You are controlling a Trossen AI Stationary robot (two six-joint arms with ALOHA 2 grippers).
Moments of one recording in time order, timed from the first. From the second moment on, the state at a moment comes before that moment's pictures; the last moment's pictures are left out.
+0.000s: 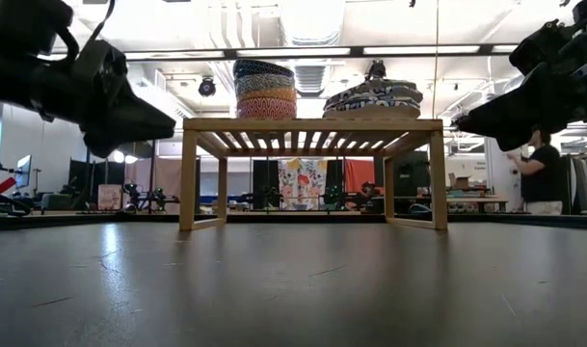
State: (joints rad) left arm -0.18 0.76 0.09 0.44 -0.51 -0.41; right arm 0.29 0.55 0.01 0.35 0.38 0.18
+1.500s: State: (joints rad) left arm -0.17 0.17 0.01 0.24 -0.56 -0.18; right arm 0.29 0.55 0.01 0.35 0.38 0.18
